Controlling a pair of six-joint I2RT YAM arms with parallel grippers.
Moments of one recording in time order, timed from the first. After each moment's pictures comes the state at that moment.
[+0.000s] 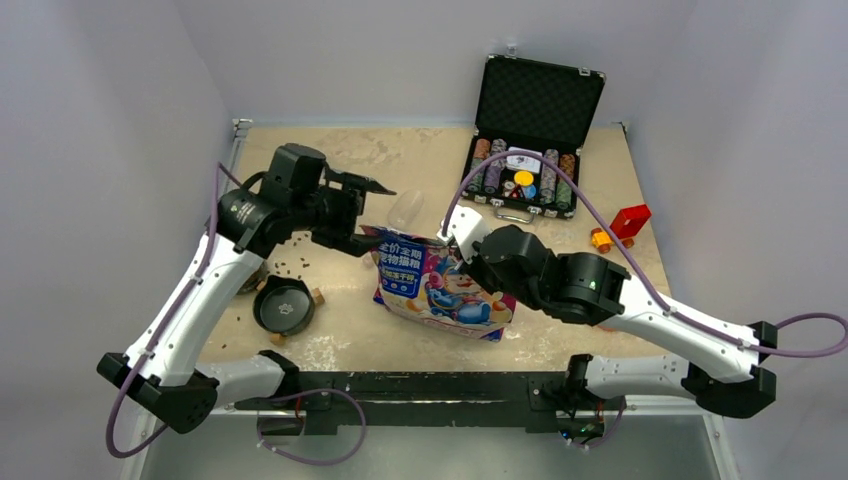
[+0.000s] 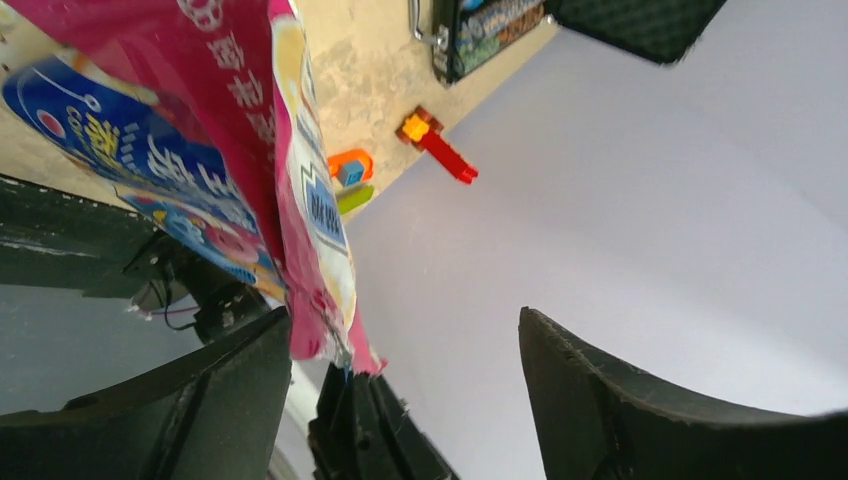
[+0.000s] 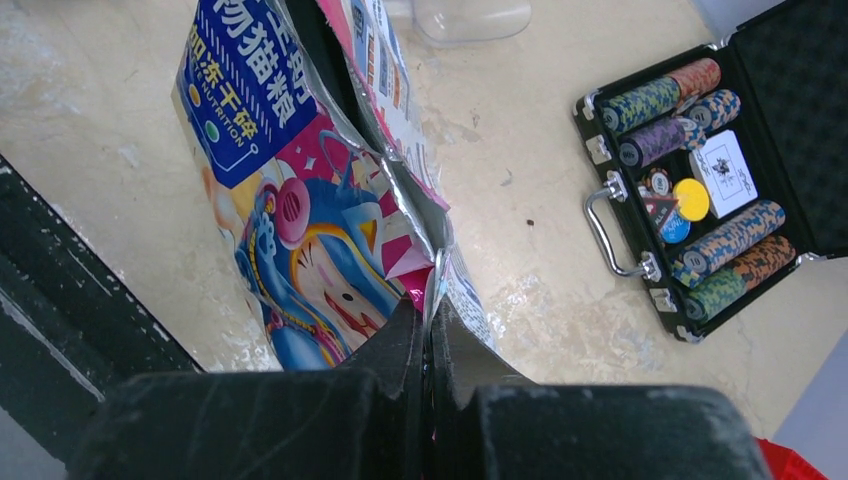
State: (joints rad) left arm -0.48 1.21 1.49 -1.07 0.24 -1.79; right arm 1.16 1.07 1.27 -0.82 0.45 -0.05
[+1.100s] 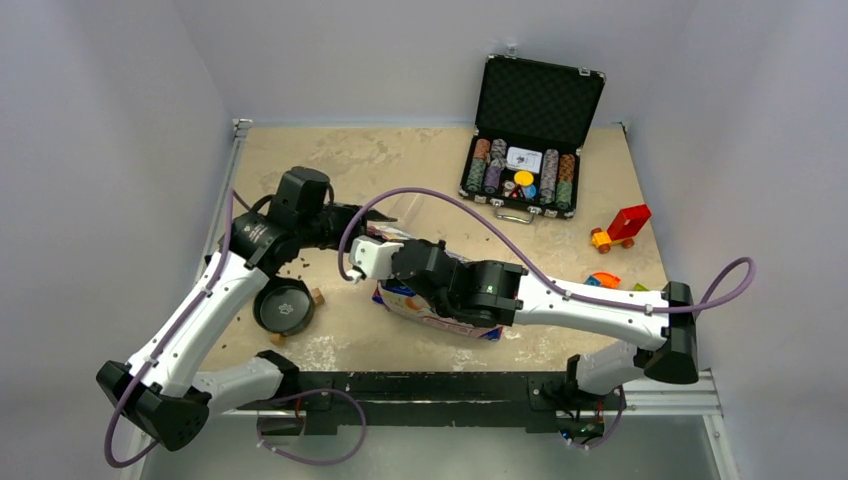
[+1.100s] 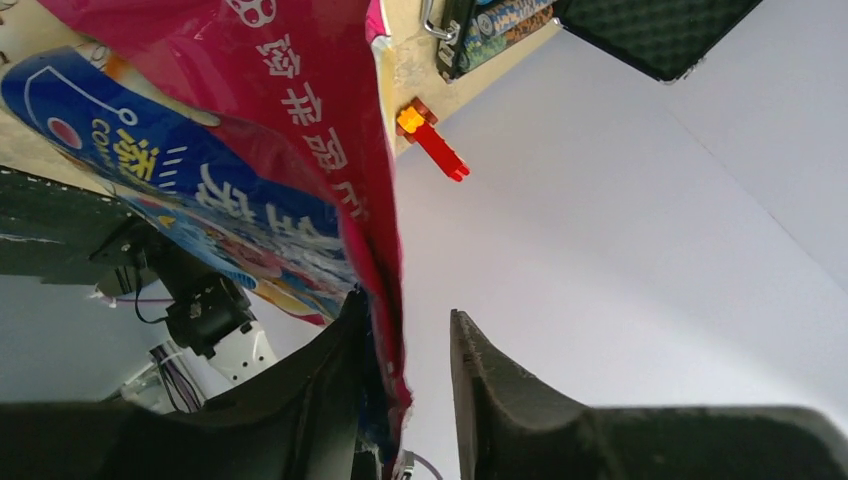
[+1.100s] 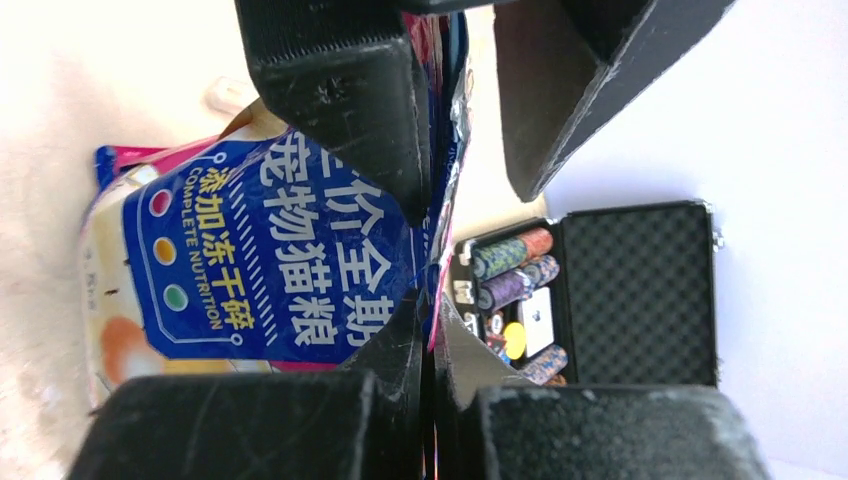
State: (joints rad) left arm -0.51 1.12 1.24 -0.88 0.28 -1.92; right arm 1.31 1.43 1.32 -0.43 0.71 -0.57
